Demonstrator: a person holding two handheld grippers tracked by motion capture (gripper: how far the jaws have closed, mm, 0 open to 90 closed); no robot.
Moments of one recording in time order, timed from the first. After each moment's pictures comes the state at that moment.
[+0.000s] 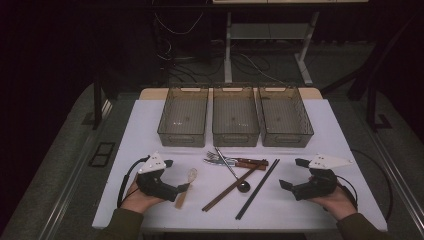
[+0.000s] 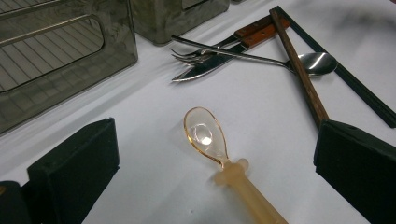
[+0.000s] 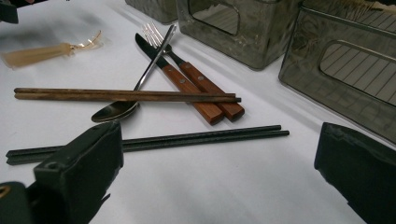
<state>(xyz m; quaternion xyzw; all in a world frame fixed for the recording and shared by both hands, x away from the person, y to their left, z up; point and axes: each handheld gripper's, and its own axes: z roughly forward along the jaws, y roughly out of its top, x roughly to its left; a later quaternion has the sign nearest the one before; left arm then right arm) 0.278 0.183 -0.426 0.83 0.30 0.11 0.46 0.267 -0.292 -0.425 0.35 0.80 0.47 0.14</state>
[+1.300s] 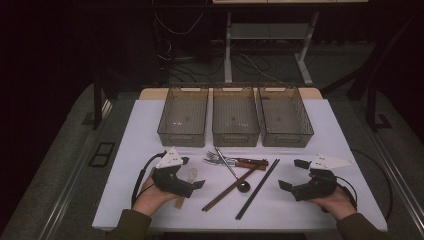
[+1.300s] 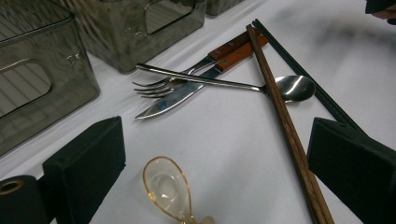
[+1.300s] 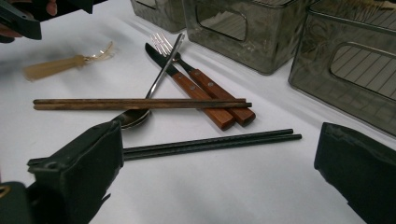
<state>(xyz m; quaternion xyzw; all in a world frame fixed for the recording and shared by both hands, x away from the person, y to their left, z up) 0.286 0.140 -0.415 0.84 0.28 0.10 0.46 0.264 -0.291 -0.425 0.36 0.79 0.48 0.12</state>
